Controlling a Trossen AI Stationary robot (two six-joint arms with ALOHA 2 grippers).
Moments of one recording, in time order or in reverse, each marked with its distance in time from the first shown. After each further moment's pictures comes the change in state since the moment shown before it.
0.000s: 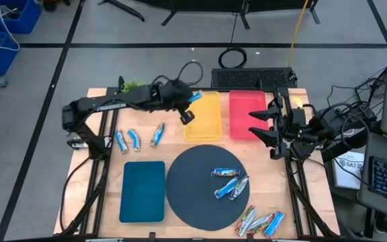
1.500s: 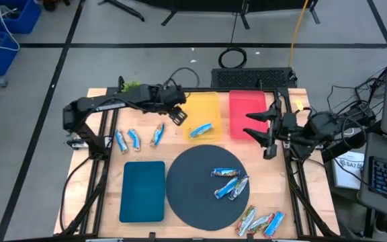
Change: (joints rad) left arm -0.040 -0.050 0.005 -0.409 -0.131 -0.425; right arm 0.034 -0.003 0.000 -0.230 0.183 0.010
